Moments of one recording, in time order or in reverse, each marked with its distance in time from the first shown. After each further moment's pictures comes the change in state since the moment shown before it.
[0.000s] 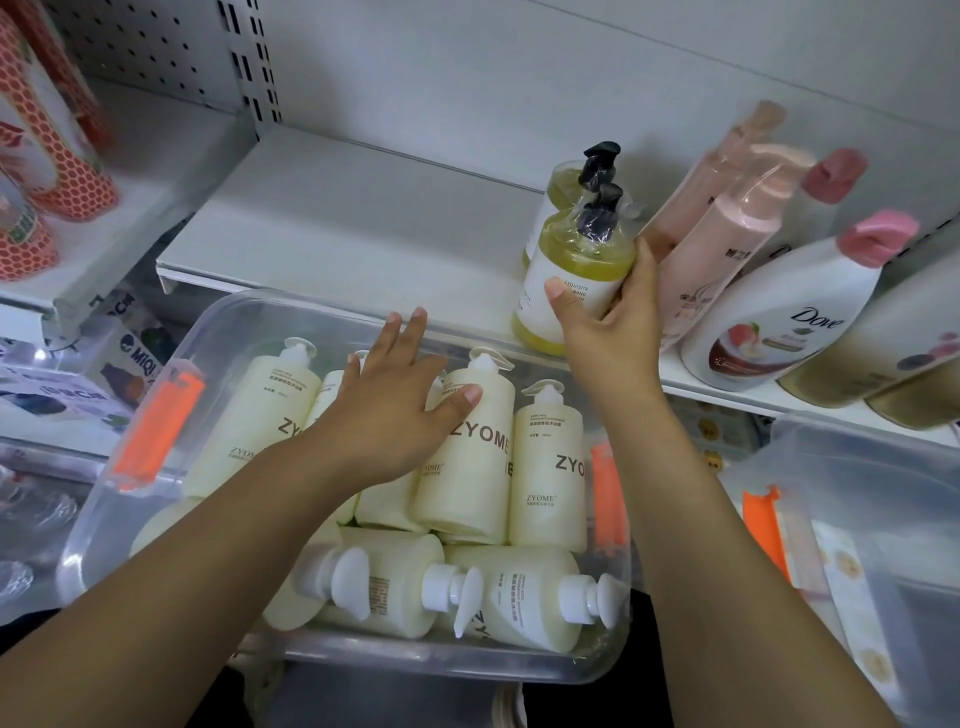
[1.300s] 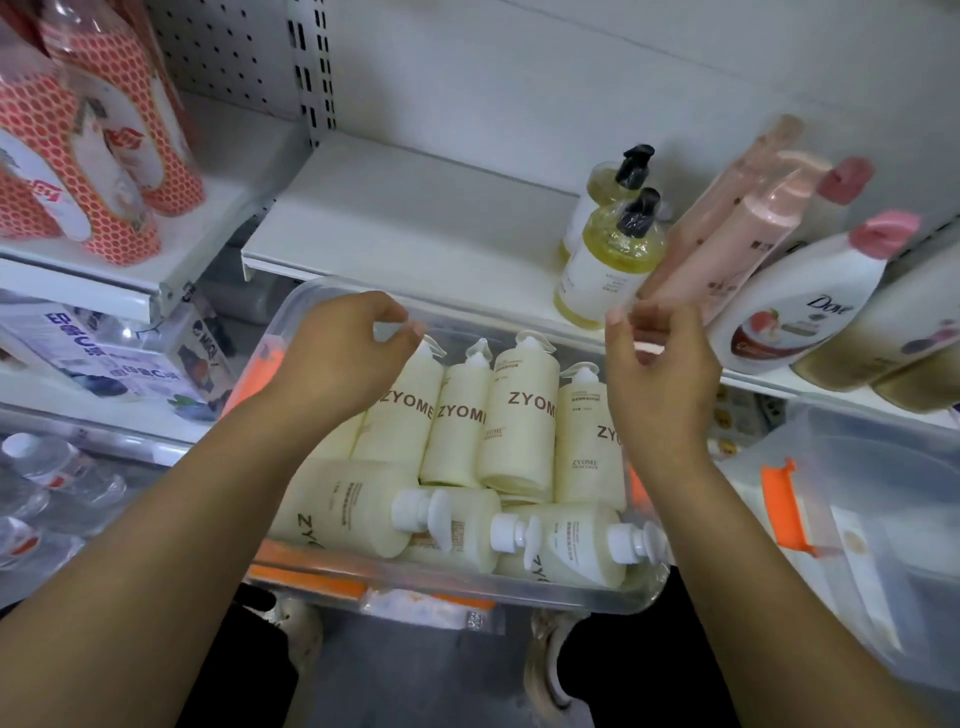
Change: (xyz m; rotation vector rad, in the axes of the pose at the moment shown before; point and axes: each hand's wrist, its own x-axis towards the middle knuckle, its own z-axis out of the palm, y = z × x) left_hand -0.039 -0.047 -0.056 -0.209 0.388 -0.116; right_hand -0.089 -0.041 -0.010 -0.372 0.155 -0.059
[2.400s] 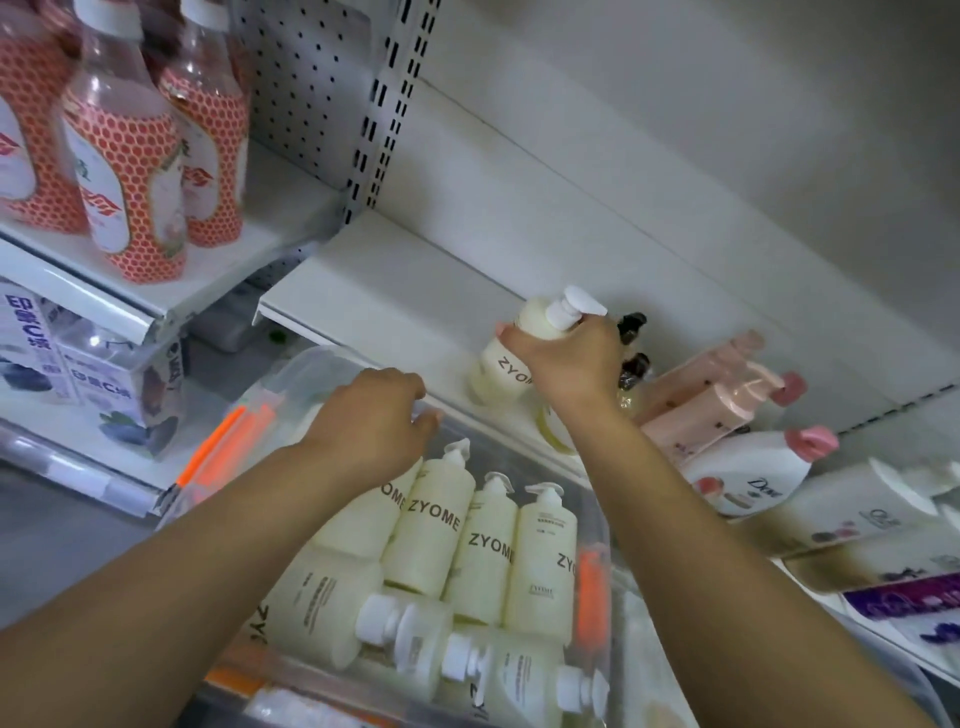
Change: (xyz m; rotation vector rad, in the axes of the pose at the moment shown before) left_hand 0.022 0.001 0.006 0.104 -0.064 0.048; right_hand 0.094 -0.097 0.080 -0.189 -0.226 0.021
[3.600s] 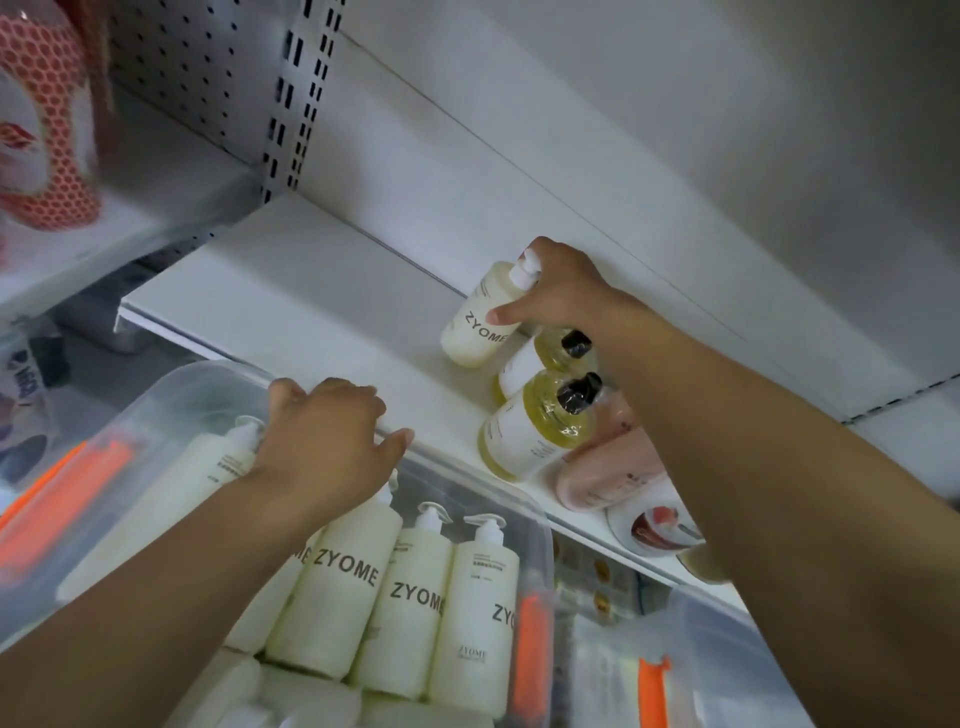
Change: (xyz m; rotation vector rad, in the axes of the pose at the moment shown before) left_hand 0.043 0.028 0.037 0.197 0.033 0.002; right_hand 0.157 0.006 -0.023 -0.571 -0.411 -0.321
